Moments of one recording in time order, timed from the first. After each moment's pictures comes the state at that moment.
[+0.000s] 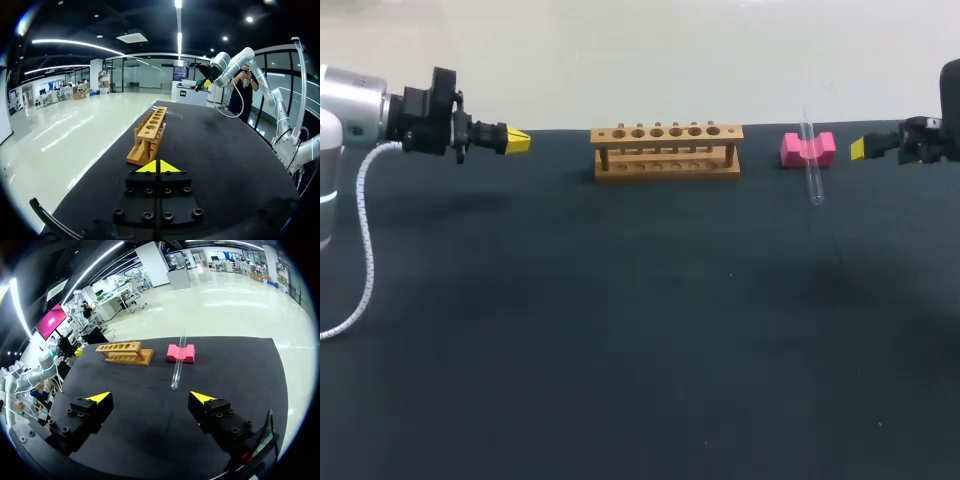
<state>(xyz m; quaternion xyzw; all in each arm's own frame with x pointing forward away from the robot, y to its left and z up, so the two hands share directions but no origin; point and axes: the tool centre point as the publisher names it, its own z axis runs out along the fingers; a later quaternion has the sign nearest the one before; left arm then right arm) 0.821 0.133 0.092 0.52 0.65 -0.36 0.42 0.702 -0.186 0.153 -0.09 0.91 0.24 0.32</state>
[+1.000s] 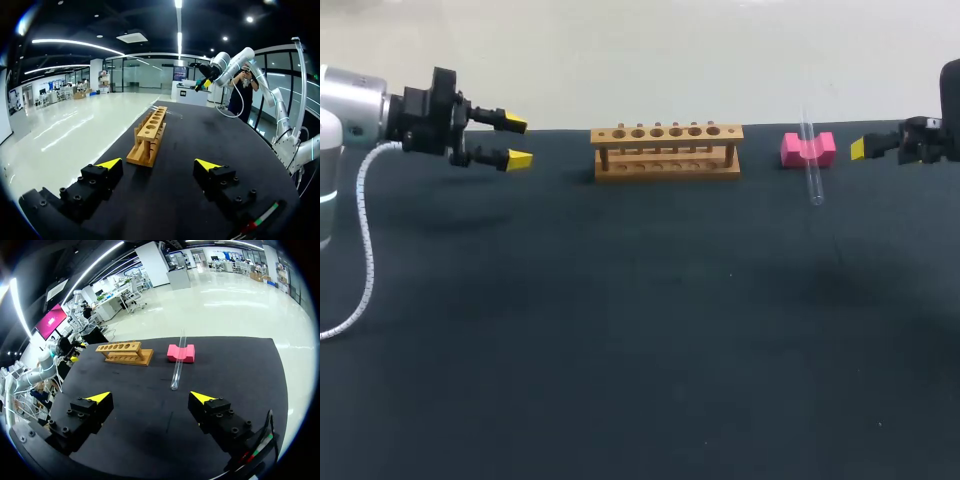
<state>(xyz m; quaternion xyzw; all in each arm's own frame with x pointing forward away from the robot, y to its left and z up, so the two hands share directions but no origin) 0.821 0.133 0.092 0.52 0.65 -0.36 0.42 0.702 -0.186 0.153 -0.09 0.91 0.24 0.32</state>
